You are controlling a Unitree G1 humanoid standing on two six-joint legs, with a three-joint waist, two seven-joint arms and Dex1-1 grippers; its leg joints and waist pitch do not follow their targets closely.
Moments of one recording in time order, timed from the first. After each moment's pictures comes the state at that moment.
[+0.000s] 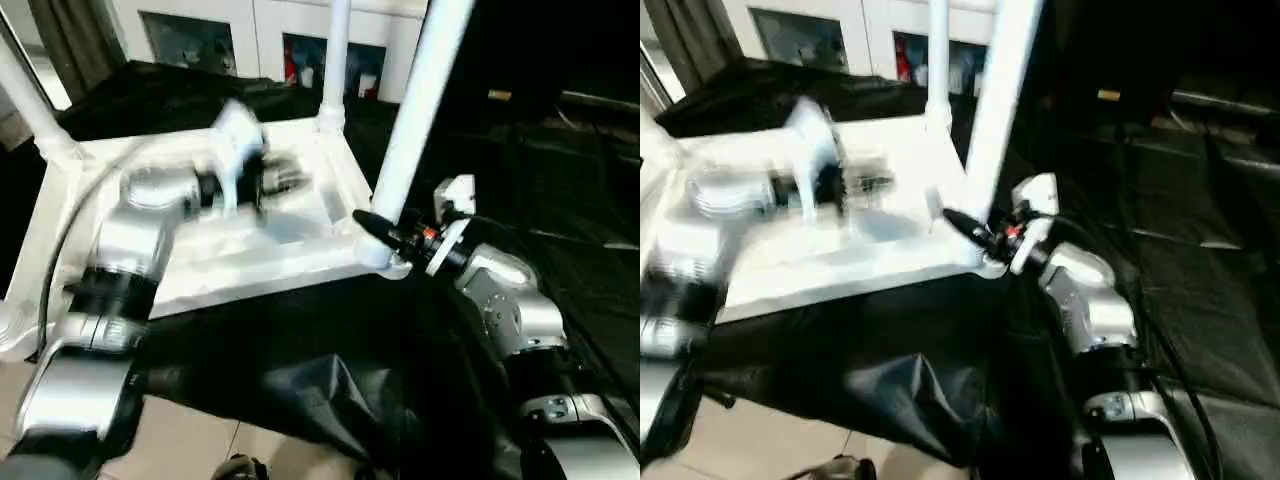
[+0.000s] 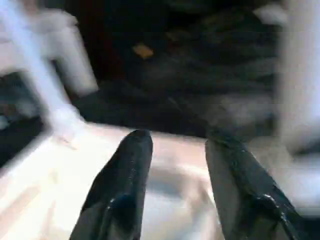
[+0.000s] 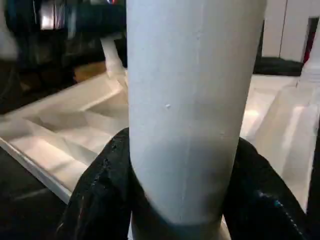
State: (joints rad) left arm -0.89 0.31 0.01 0.52 -0.15 0.24 -0.85; right arm -0.55 -0.21 -0.02 0.50 0.34 0.12 0.86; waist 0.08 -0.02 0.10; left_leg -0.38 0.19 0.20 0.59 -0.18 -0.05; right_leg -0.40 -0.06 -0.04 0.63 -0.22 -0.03
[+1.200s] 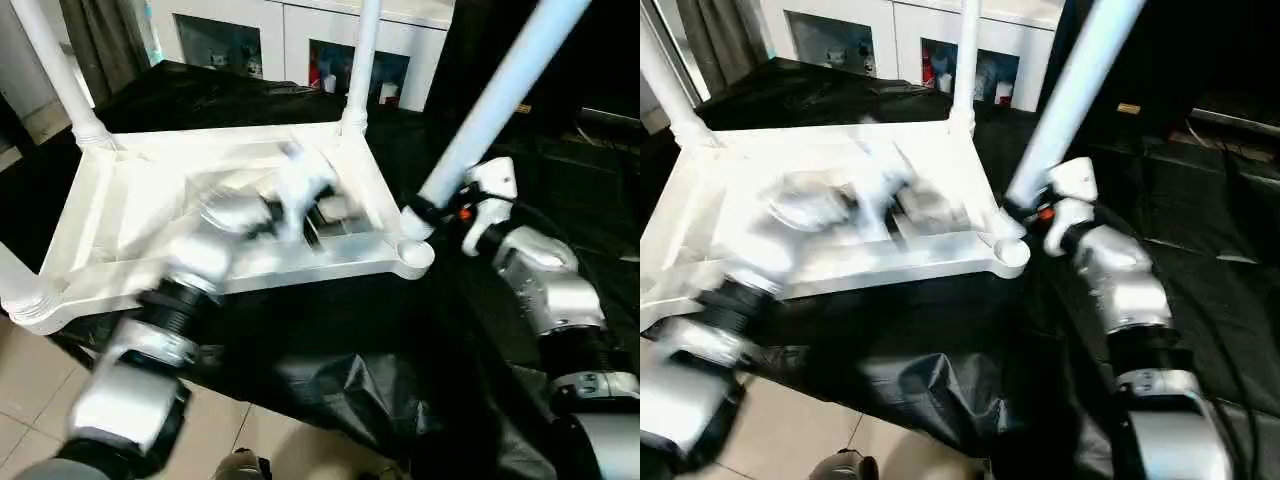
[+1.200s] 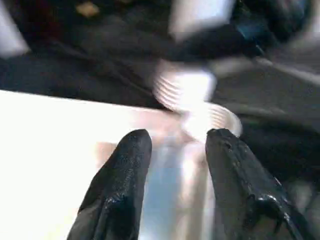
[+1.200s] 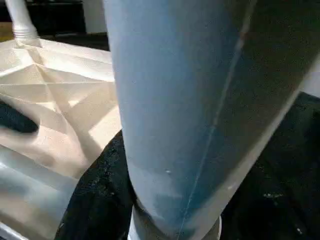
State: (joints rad) left arm -0.81 0.21 -0.26 0.55 -0.06 0.26 -0.89; right arm -0.63 -0.34 -0.07 0.60 0.22 0.09 0.67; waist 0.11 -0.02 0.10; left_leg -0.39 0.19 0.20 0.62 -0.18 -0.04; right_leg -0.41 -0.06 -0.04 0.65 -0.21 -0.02
